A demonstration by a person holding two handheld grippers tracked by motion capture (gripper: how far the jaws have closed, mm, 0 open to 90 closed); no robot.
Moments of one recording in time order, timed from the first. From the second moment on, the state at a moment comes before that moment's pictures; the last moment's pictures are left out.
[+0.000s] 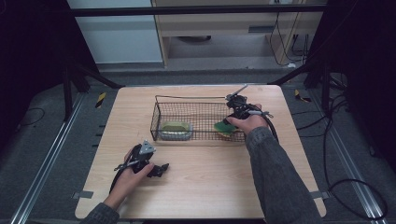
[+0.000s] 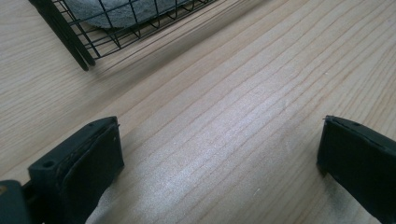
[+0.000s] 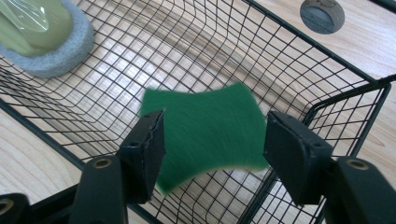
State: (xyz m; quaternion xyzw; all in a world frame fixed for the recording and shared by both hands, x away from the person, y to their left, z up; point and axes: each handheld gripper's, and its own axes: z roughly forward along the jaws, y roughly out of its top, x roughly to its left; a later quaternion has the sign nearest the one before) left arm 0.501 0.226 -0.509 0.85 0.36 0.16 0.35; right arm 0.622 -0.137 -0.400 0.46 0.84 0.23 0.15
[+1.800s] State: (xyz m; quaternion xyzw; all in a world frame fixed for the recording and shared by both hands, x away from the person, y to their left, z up) left arm 0.500 0.226 -0.509 0.85 0.37 0.16 0.35; right arm 0.507 -0.245 -0.473 0.50 0.77 0.31 0.24
